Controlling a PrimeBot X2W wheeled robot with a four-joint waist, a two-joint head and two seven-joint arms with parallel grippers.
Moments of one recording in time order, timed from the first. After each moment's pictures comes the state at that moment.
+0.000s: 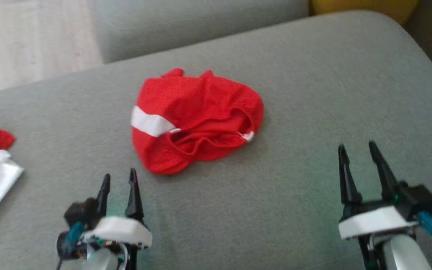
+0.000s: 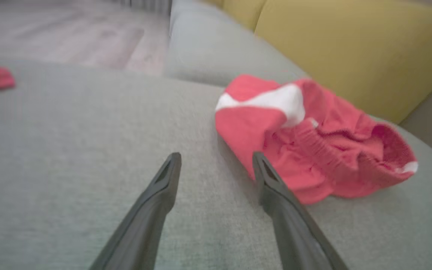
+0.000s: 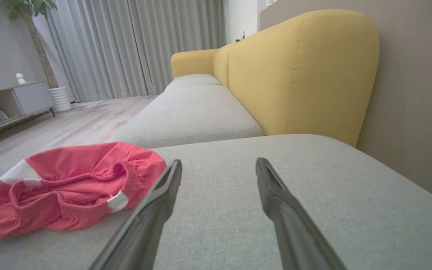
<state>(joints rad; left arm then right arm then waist) -0.24 0.12 -0.37 0.61 -0.61 0.05 -0.25 -0.05 -0.05 0.04 0.21 0.10 0.13 -0.26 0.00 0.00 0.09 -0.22</state>
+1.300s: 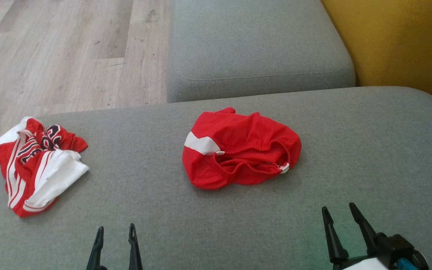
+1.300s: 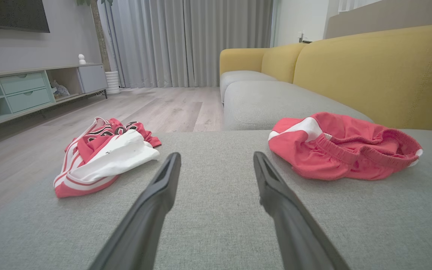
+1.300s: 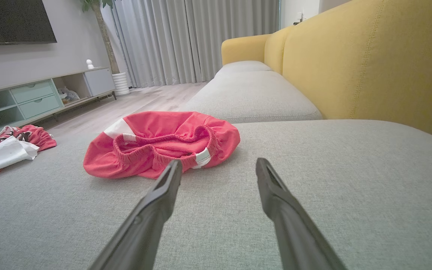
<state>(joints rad) 0.23 0.06 -0.20 0.16 -0.13 0.18 -0.25 0.16 -0.04 0.10 0.28 0.10 0.13 -0.26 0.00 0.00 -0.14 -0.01</state>
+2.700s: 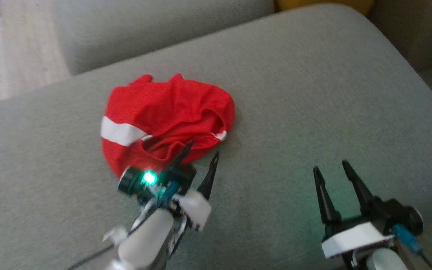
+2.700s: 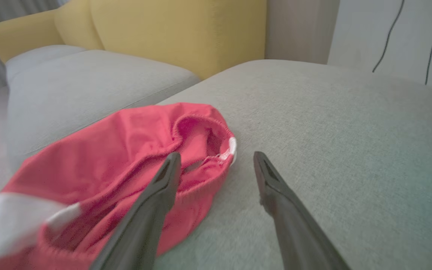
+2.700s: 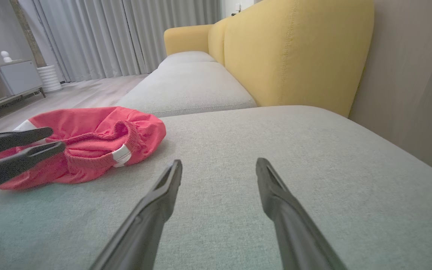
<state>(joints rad) -0.44 0.05 -0.67 0.63 -0.22 0.08 -0.12 0.03 -0.05 0.13 0.23 0.06 0.13 -0.26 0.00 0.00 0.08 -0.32</state>
